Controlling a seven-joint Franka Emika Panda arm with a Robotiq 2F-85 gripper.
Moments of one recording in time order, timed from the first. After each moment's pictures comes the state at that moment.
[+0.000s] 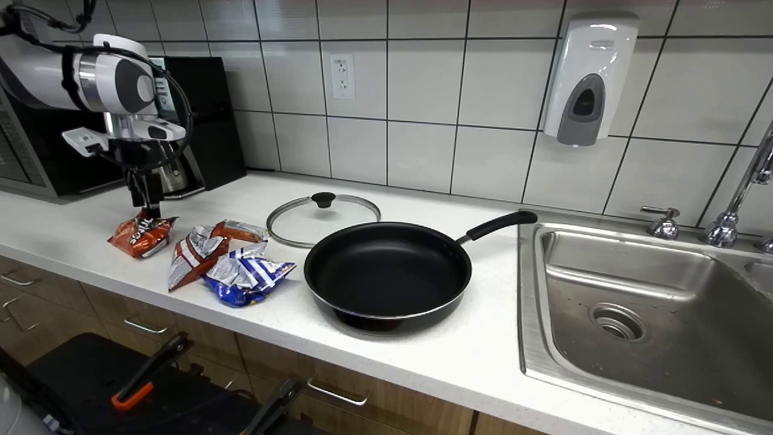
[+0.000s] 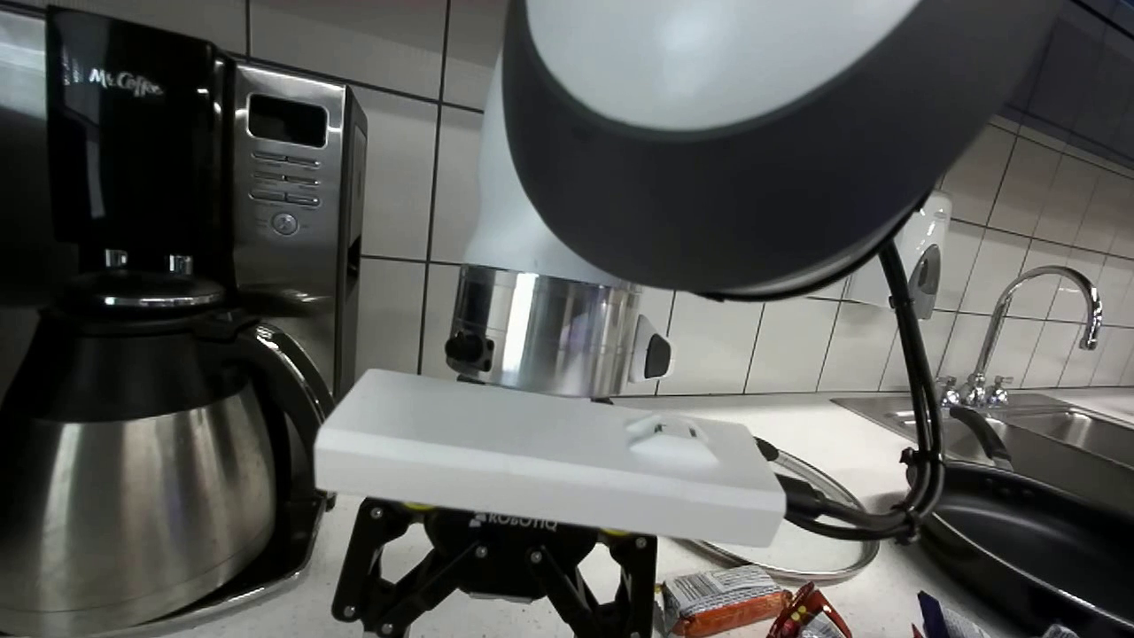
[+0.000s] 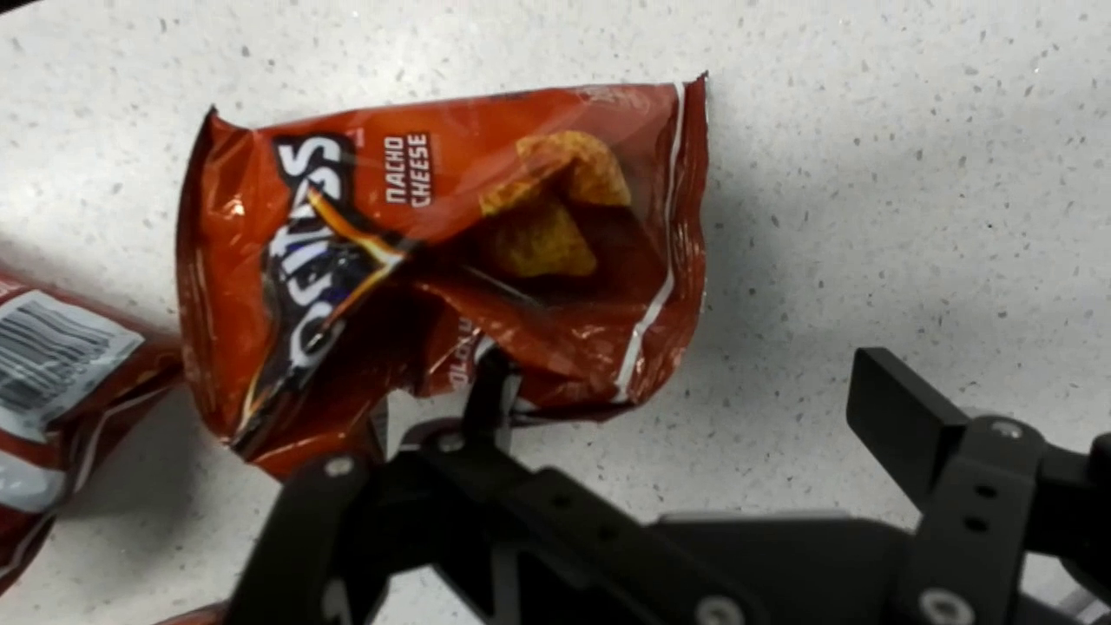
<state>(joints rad) 0.48 0.50 0.26 -1.99 0.03 2.42 0.93</state>
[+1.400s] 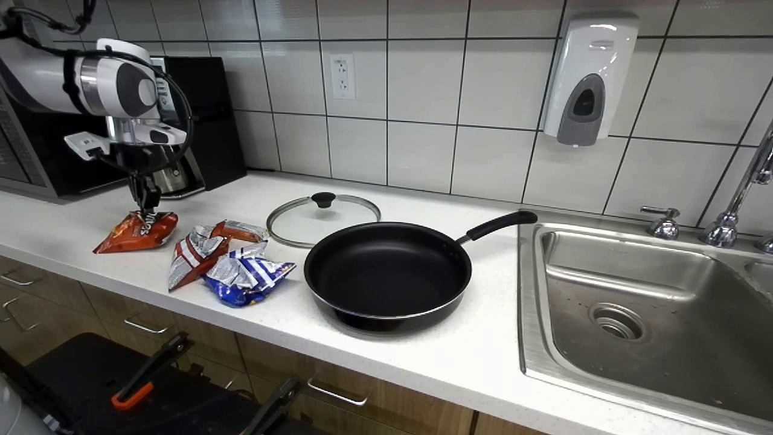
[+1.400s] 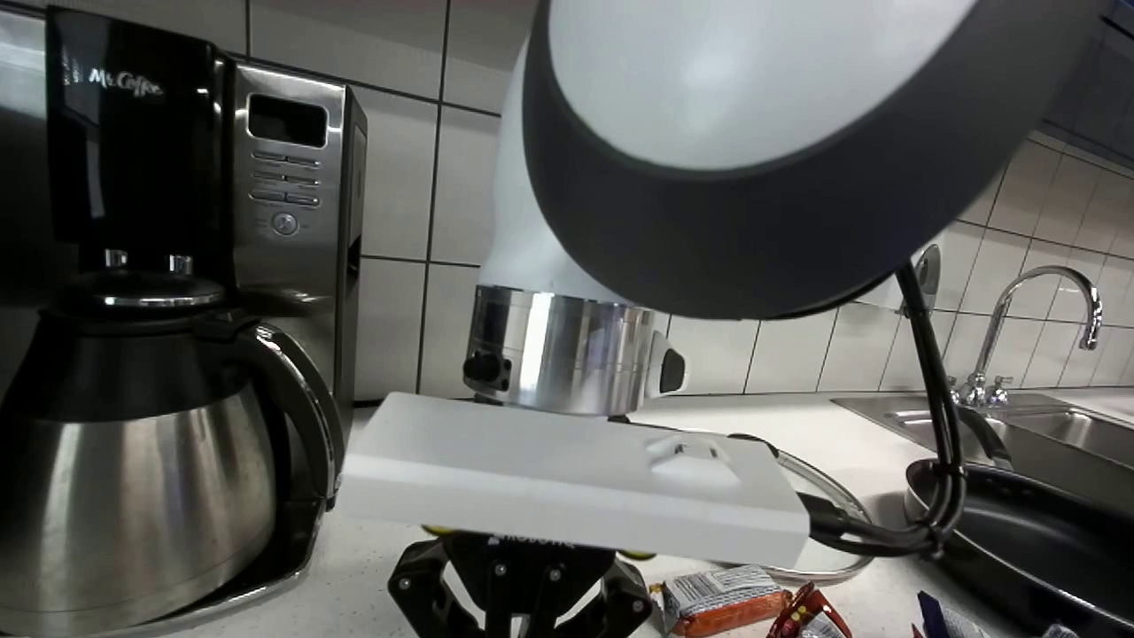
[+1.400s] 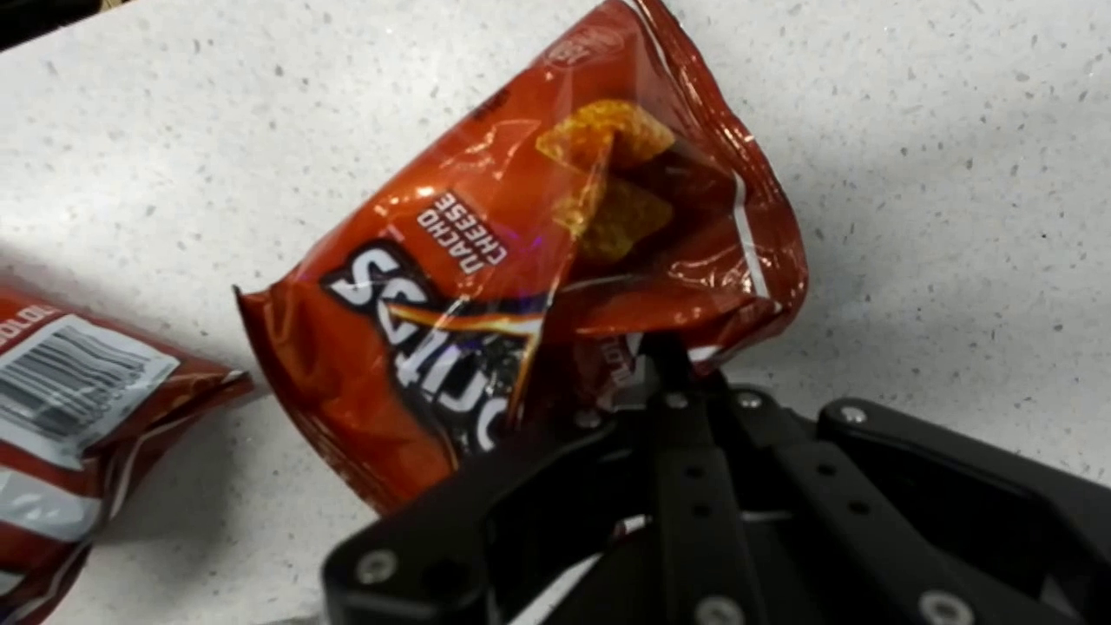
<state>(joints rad) 0.48 0.49 0.25 -2.01 0.05 2.42 0.93</state>
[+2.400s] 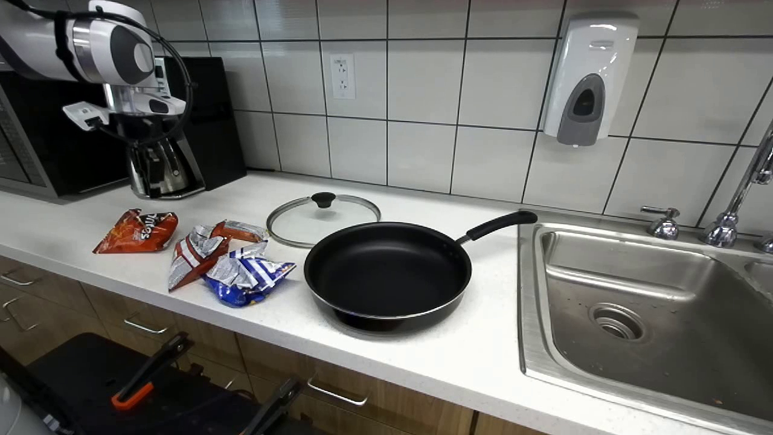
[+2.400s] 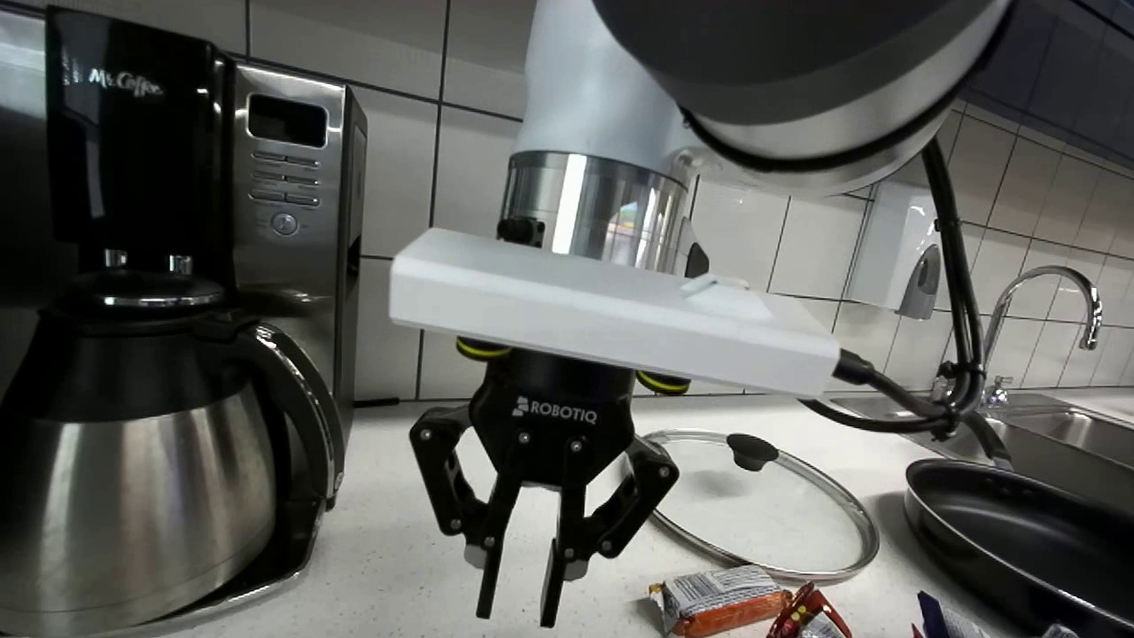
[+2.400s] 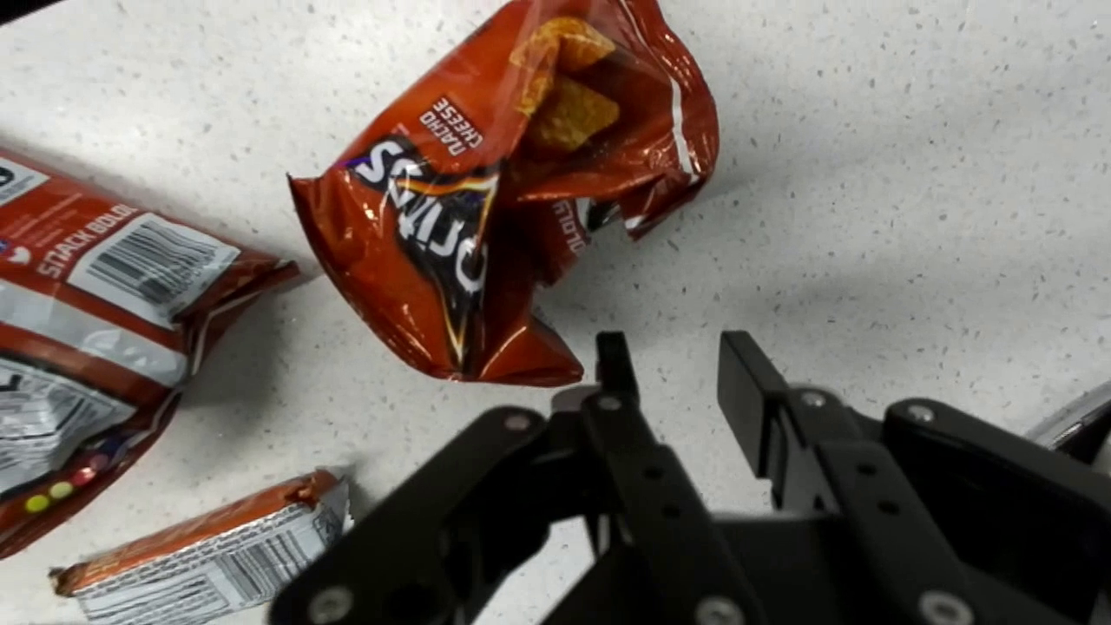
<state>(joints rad) 0.47 0.38 0.23 -2.02 0.04 2.38 0.93</state>
